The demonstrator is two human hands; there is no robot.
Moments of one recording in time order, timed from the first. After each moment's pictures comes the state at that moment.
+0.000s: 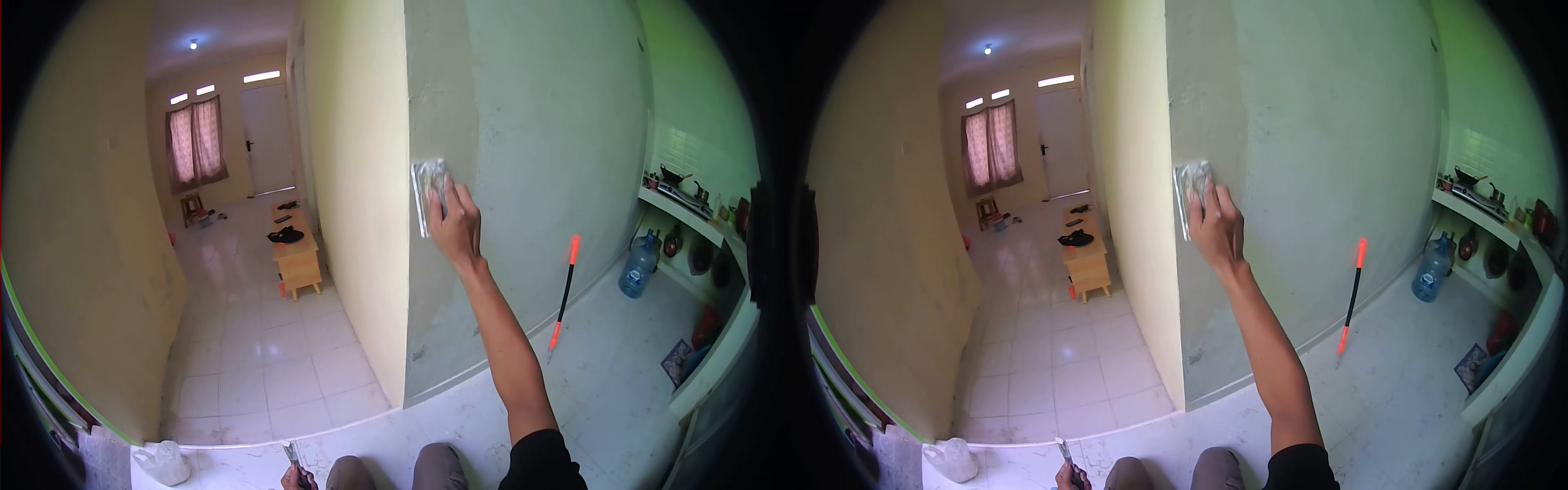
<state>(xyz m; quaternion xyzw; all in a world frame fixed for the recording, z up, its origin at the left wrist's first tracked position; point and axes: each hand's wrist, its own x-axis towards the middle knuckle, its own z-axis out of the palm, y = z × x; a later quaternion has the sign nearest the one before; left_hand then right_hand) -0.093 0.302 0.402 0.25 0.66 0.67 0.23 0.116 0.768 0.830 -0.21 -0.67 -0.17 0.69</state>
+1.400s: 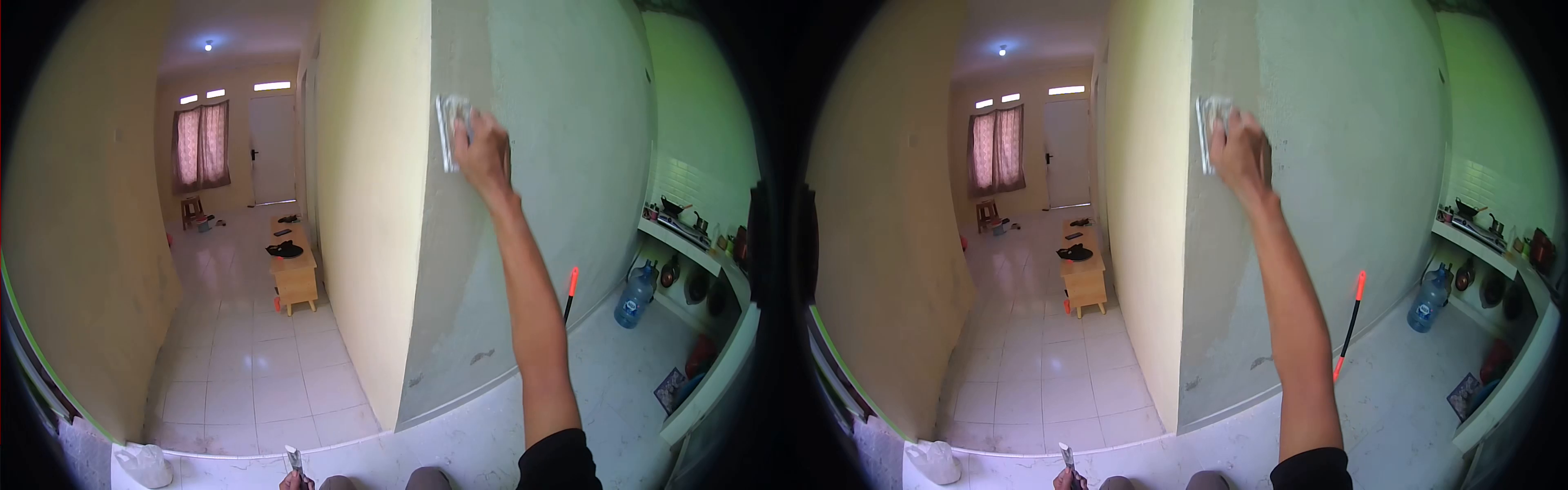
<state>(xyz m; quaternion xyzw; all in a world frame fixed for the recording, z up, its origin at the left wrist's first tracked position) -0.129 0.348 0.346 0.20 0.64 0.65 0.34 0.126 0.790 0.998 -0.22 -0.68 -0.24 0.66</state>
